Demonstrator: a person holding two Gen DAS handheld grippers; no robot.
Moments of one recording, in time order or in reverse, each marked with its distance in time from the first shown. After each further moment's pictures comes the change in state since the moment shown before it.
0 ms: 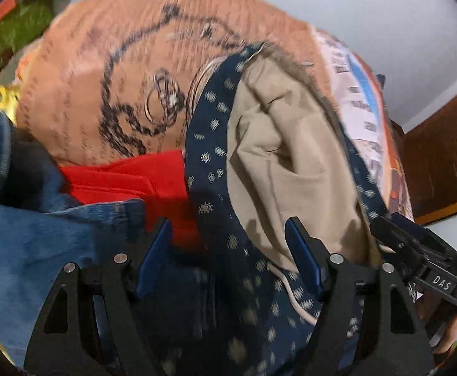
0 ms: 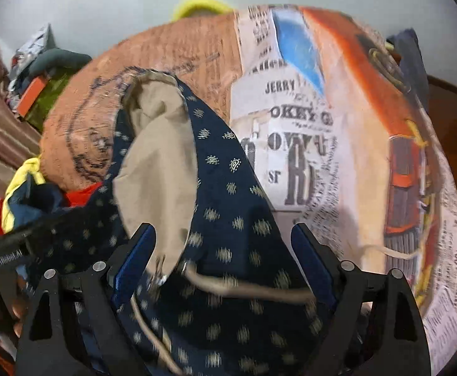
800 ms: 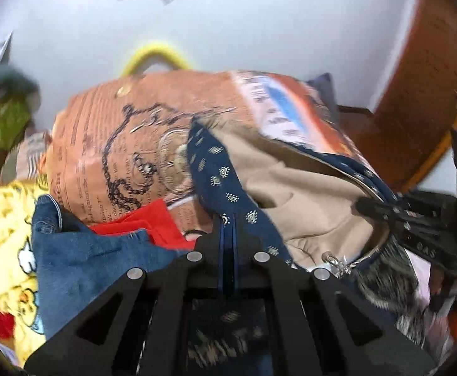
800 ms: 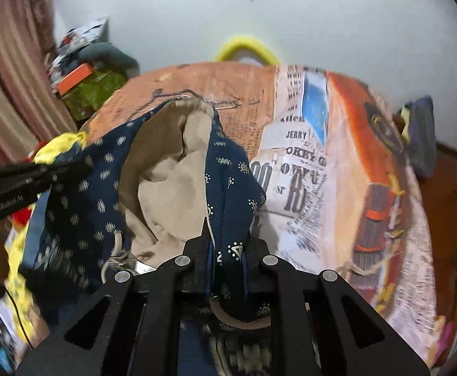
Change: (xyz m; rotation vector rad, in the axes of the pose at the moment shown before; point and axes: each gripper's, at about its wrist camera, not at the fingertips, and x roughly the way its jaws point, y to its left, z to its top) left arm -0.125 -0.056 -0.065 0.389 -0.255 -0.028; right arm -0.112 0.015 -0.070 -0.280 -0.179 0.066
